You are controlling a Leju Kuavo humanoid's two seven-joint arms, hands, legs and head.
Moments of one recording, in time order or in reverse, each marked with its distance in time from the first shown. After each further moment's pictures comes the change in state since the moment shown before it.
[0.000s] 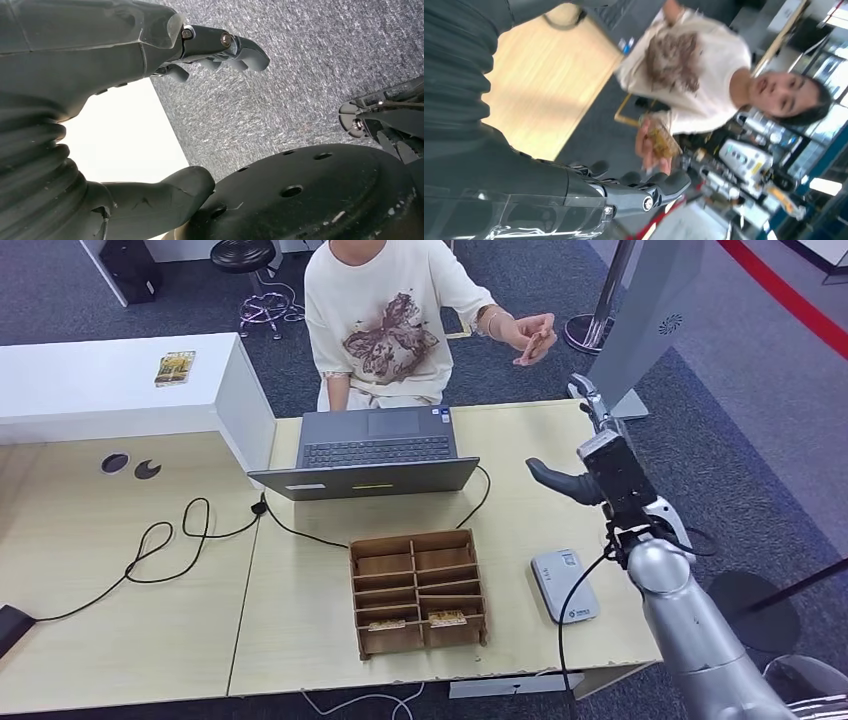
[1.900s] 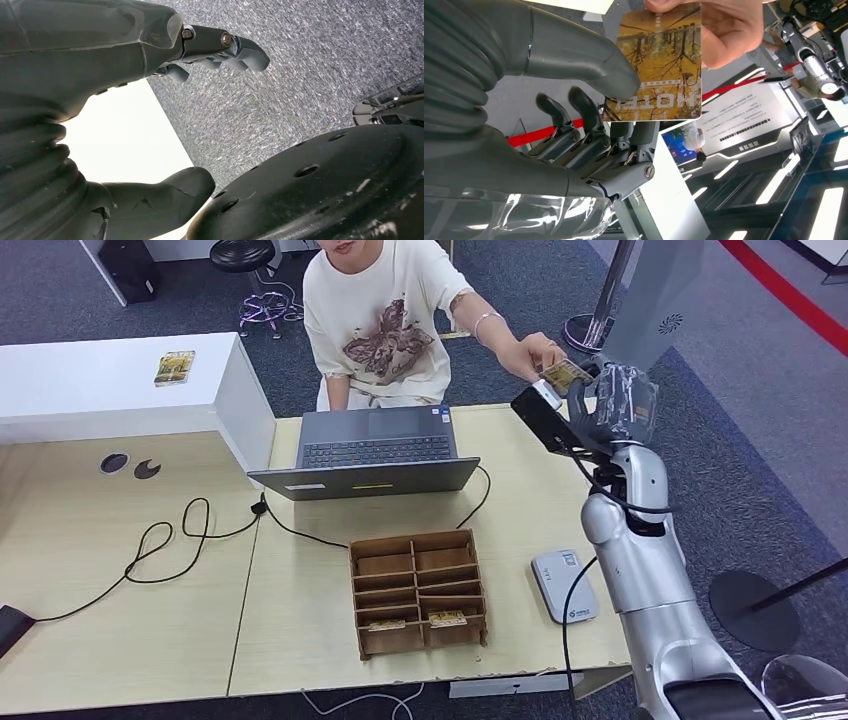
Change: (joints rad) left arm -0.008 0.001 0.002 0.000 -0.142 -0.031 -0.002; right arm -0.205 0.205 -0.139 0.238 0.870 -0.150 0.234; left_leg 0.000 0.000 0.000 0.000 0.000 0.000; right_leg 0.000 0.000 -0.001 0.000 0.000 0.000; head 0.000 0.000
